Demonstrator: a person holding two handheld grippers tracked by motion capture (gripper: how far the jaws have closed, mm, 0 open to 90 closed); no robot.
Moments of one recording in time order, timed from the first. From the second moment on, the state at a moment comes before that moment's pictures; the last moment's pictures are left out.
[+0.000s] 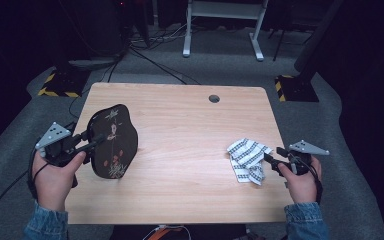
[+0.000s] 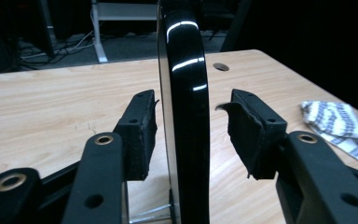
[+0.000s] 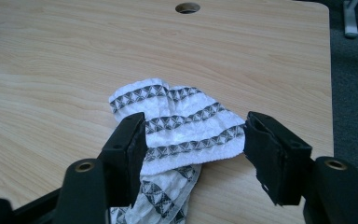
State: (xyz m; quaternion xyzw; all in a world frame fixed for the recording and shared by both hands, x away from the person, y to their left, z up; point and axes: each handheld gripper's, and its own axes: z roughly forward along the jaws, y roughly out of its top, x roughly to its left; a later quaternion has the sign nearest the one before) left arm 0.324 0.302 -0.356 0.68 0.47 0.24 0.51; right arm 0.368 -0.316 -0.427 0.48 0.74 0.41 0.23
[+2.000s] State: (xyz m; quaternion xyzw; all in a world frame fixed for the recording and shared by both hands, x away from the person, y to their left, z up) left arm 0.375 0.174 -0.356 0.72 0.33 0.11 0.60; right arm 0.352 -0.315 -0.437 0.49 0.75 0.39 0.23
